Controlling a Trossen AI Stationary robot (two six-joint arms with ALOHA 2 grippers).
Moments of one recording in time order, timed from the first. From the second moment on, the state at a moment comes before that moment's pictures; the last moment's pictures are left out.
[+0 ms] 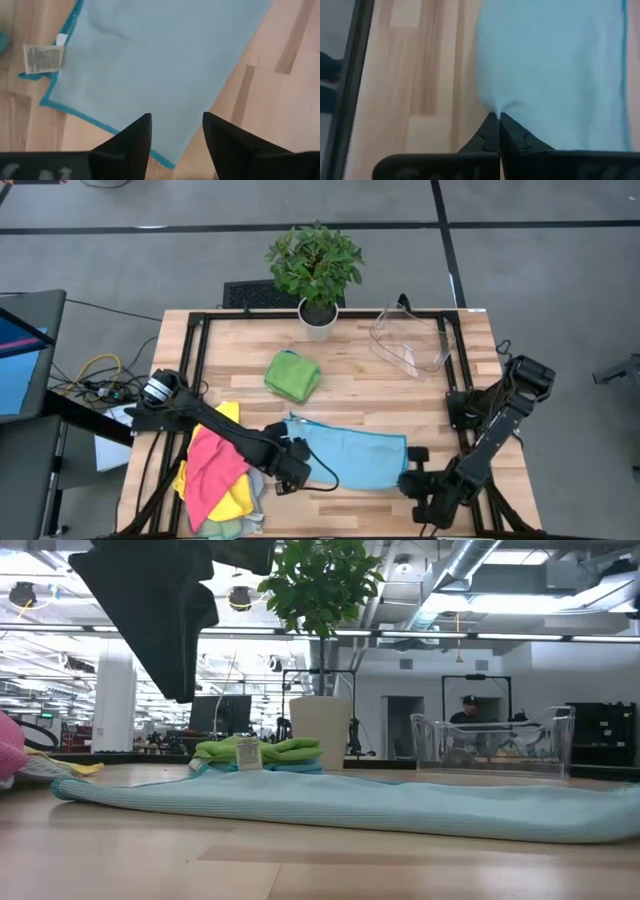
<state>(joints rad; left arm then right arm) -0.49 1.90 1.44 -0.94 -0.20 -0.72 0.97 1.62 0.95 -0.57 0.44 0.80</state>
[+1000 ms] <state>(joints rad) -0.55 1.90 1.44 -0.98 -0.25 -0.75 0.61 1.95 1.23 -0.24 0.29 0.25</state>
